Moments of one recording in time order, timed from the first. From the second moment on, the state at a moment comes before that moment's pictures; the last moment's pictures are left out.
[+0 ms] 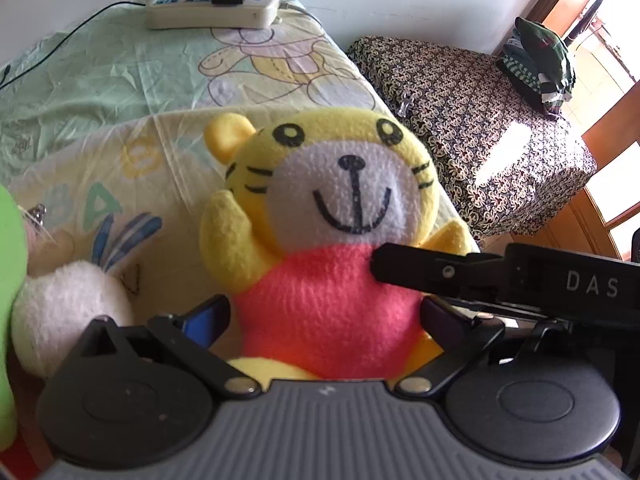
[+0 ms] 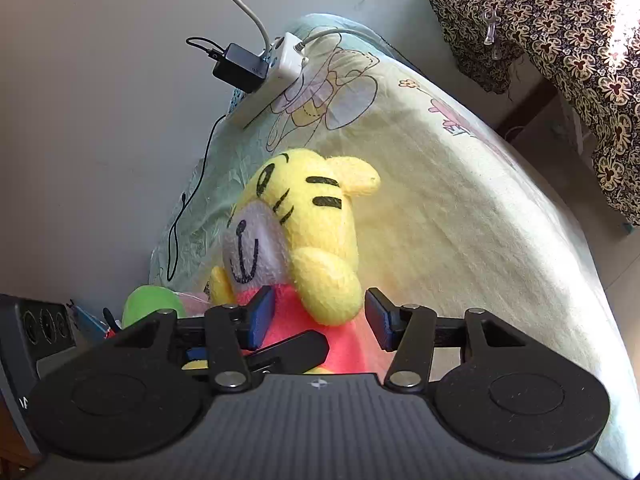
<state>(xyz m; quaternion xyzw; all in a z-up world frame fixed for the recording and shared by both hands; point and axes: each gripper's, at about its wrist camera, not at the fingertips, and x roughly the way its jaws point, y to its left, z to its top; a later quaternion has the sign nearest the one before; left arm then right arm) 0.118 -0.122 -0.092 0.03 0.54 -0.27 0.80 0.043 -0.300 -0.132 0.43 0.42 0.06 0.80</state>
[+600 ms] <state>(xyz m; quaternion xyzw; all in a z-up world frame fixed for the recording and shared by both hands) 0.127 -0.122 -0.095 0.04 0.55 -0.29 0.78 0.048 -0.295 -0.137 0.47 0.42 0.09 0.77</state>
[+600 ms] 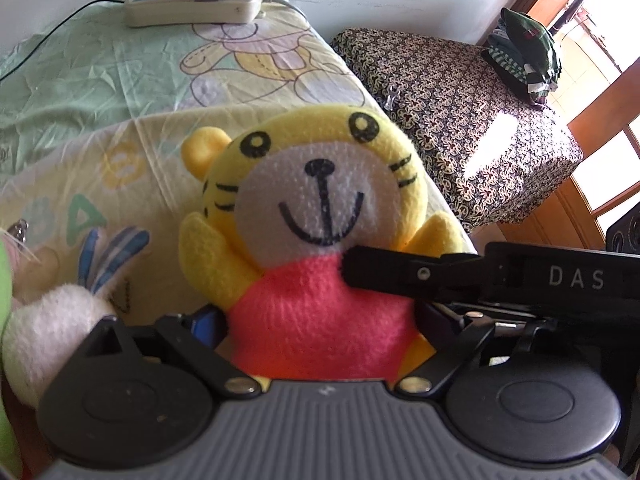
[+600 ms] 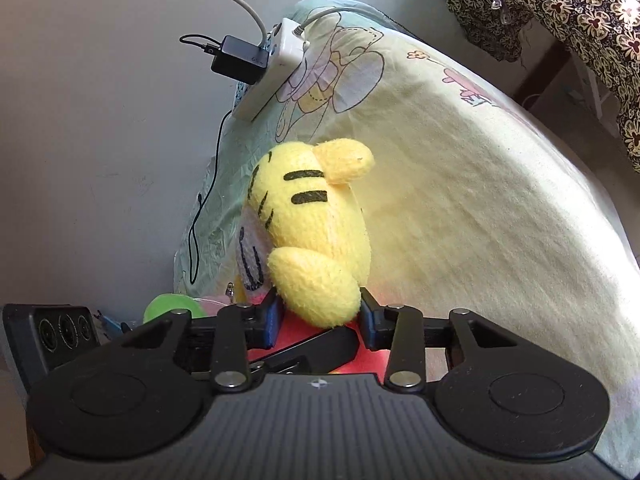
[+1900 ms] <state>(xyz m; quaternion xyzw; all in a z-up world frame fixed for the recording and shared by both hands) -0.012 -0.052 -0.037 0.01 0.49 -0.27 0.83 -0.050 -0.216 -0.062 0.32 0.40 0.16 0.84</state>
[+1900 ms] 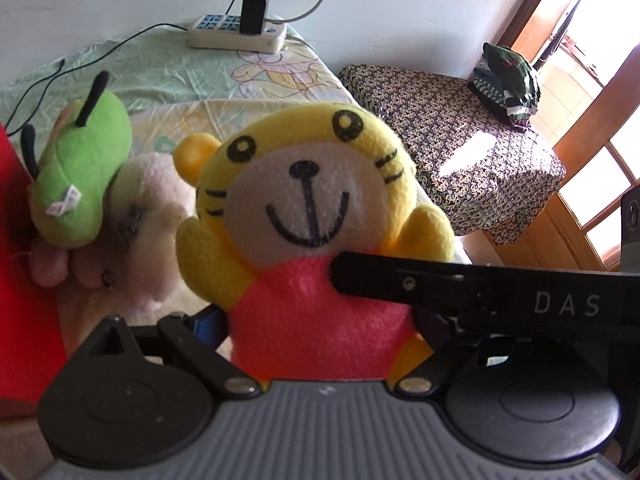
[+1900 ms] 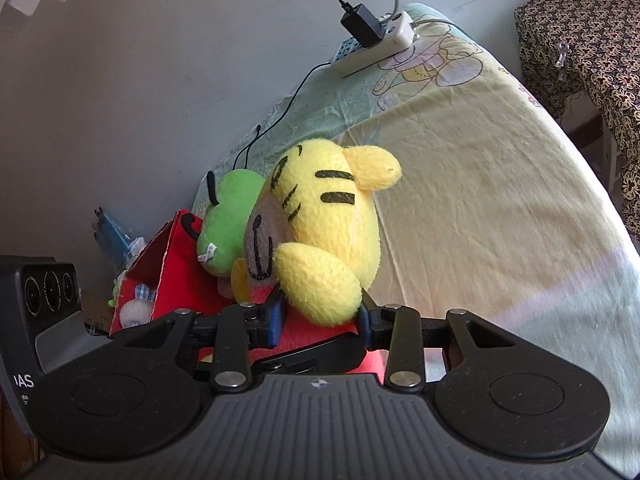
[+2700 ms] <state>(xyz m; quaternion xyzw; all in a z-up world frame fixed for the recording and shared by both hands) -0.041 0.099 0.037 -0.02 0.39 -0.20 0.90 -0.032 -0.070 0.006 0.26 0.34 0.24 0.87</state>
